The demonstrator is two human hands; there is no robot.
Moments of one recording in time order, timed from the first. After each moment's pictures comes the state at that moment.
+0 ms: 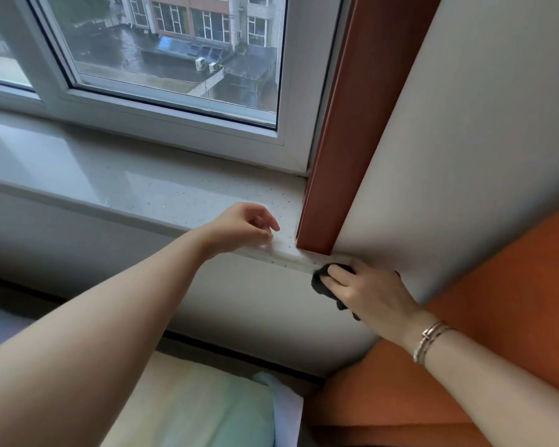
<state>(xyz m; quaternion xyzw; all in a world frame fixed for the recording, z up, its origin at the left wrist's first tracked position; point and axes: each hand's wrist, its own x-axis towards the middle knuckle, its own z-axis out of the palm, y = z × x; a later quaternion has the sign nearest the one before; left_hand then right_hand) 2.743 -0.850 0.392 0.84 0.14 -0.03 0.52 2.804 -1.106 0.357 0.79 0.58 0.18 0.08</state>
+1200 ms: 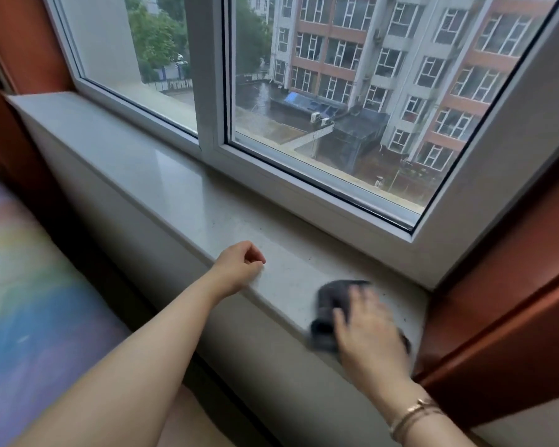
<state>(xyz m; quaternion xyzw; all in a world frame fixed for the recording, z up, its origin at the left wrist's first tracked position) 2.703 -0.694 0.370 0.79 0.40 0.17 0.44 2.831 -0.902 0.340 0.88 0.45 0.05 -0.11</state>
